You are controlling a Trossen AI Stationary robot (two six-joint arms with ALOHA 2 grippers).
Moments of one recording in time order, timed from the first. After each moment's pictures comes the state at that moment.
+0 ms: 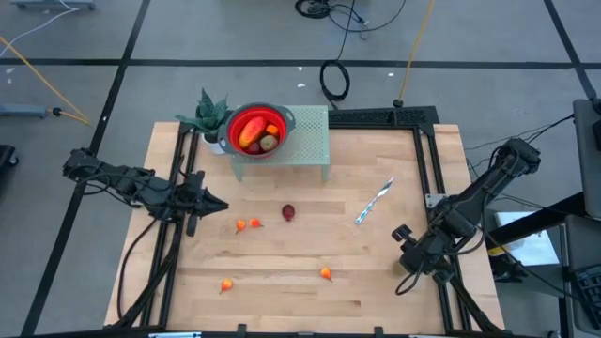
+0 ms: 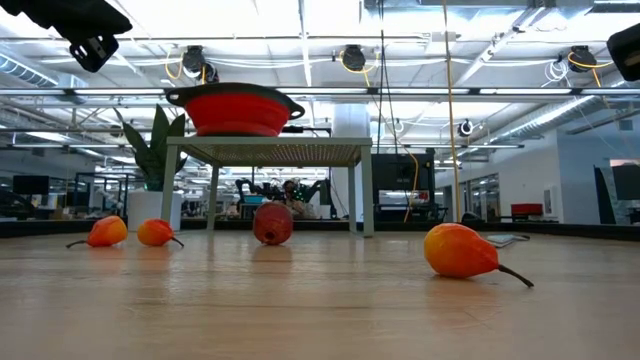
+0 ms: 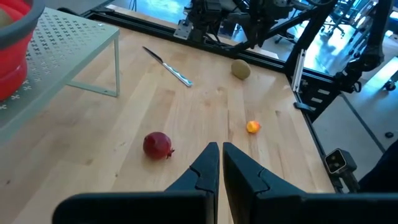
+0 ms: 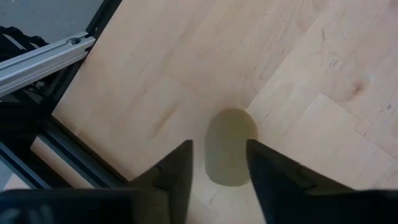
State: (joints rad) left arm -0.39 0.48 0.57 -0.47 -0.31 -0.42; right arm 0.75 1.08 0.82 -0.91 -0.16 0.17
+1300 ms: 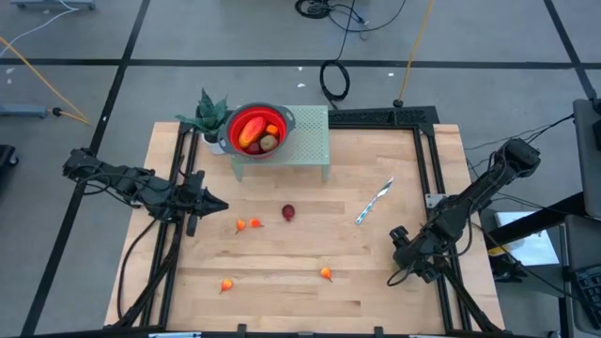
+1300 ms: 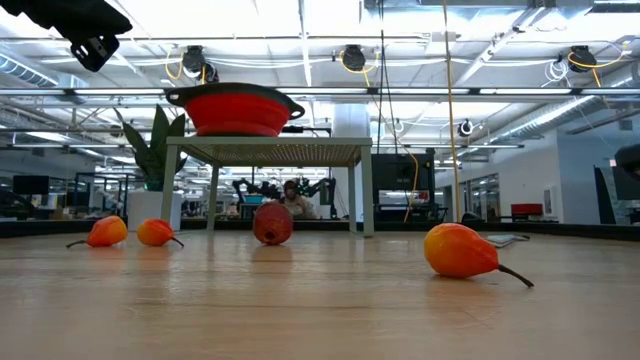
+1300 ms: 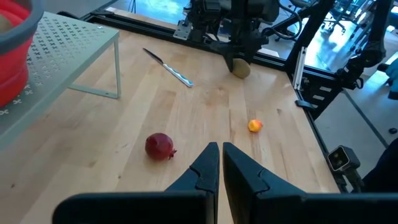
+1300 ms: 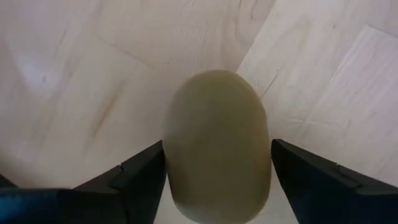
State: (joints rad) left arm -0.39 0.48 0.57 -0.47 -0.32 -0.39; right arm 0.75 1.09 0.43 -0.50 -0.13 0.30
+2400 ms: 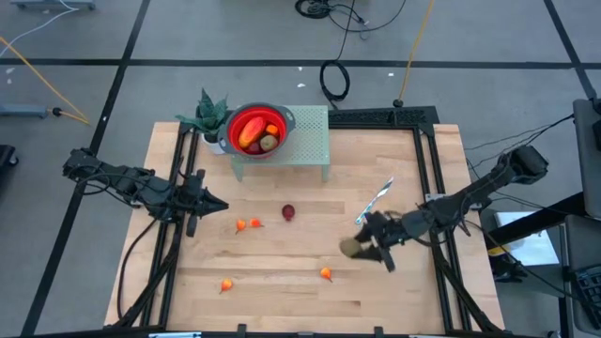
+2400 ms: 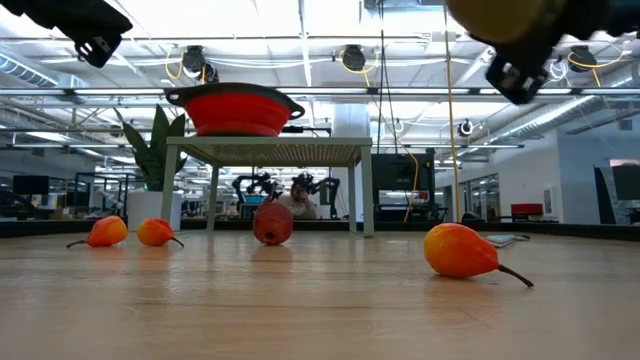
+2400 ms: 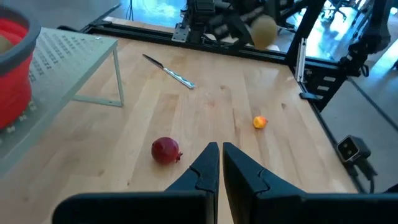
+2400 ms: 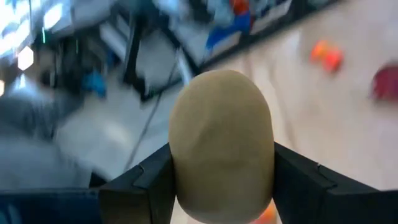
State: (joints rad) left arm -0.39 0.48 0.57 -0.47 -0.32 -0.30; right arm 0.47 1.09 0.43 0.46 0.12 0.67
